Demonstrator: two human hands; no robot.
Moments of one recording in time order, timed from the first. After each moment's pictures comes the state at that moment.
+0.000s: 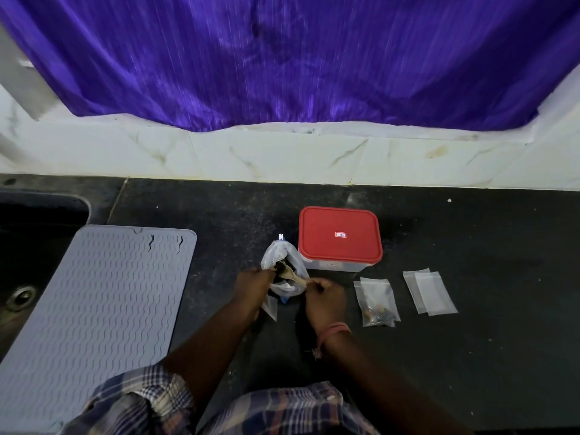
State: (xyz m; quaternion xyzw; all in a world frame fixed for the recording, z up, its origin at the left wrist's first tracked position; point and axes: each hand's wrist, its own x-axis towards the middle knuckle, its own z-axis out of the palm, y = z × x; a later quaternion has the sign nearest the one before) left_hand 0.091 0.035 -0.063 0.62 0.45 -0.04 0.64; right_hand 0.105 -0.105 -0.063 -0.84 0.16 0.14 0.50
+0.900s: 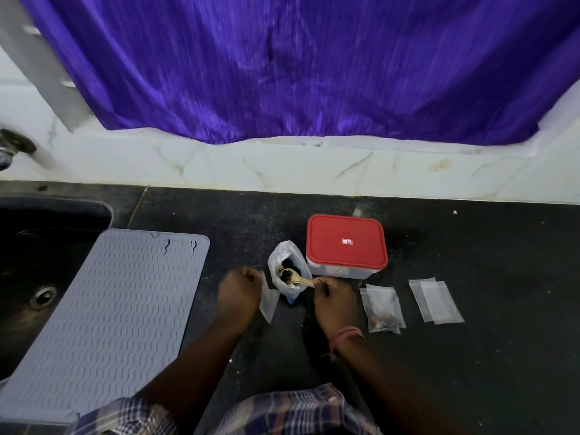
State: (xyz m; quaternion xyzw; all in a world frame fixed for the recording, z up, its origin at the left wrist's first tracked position) left_hand 0.063 0.060 -0.035 0.82 0.41 -0.05 0.39; right_hand 0.102 -0.118 -0.037 -0.89 0.04 0.11 0.43
